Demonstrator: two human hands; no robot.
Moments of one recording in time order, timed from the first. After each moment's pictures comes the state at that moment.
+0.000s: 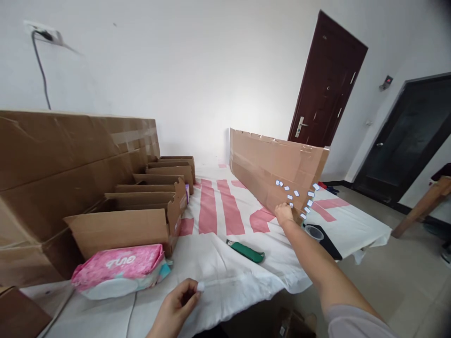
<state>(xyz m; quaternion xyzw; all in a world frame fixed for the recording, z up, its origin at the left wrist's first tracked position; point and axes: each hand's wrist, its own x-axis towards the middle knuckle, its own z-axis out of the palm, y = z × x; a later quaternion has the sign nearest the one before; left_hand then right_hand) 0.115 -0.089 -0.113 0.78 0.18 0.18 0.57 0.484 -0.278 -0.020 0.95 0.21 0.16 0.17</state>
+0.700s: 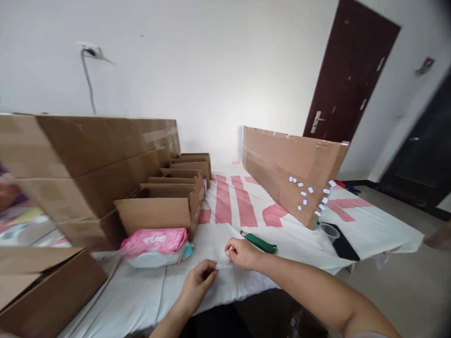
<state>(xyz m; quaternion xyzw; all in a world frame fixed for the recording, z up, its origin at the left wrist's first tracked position) 0.116 -0.096 -0.108 0.79 0.17 0.24 0.54 0.271 -0.202 -0.061 0.80 0.51 -0.17 -0.25</state>
